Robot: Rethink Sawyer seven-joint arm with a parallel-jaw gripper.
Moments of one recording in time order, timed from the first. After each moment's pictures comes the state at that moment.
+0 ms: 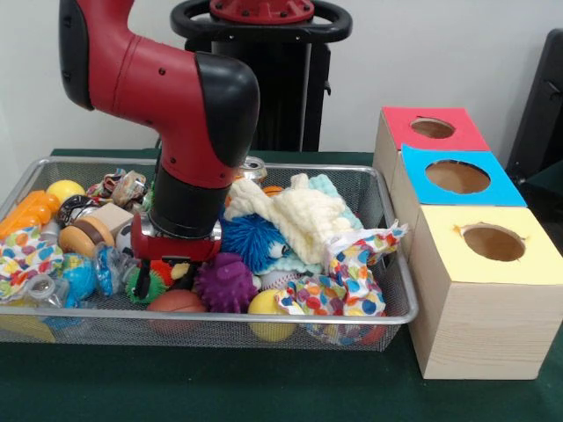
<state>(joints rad) -0.27 -0.26 -0.19 1.34 -0.22 0.37 1.35</state>
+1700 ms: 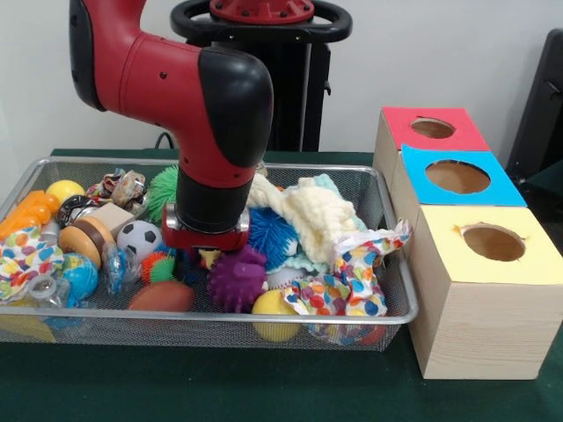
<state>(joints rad) -0.25 -0.27 -0.18 1.34 -0.06 0.59 1.35</state>
